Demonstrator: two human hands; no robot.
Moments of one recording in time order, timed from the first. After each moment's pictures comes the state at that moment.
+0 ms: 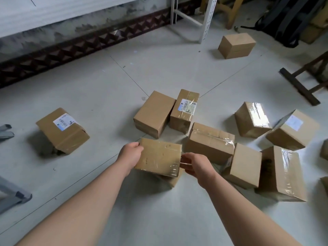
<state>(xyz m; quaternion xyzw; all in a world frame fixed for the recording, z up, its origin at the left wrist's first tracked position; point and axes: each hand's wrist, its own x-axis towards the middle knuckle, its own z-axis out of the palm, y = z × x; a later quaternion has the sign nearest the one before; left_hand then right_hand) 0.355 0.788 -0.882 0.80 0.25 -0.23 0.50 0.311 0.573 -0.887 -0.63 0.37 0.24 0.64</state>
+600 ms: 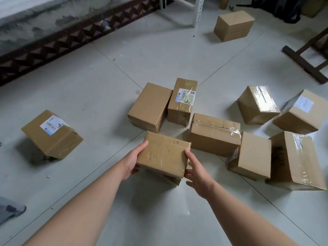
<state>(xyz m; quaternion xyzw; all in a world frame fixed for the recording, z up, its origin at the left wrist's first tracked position) 0.360 0.786 -0.918 0.69 0.24 -0.40 0.55 0.286 0.585 -0.926 -0.55 0.38 0.30 0.68</state>
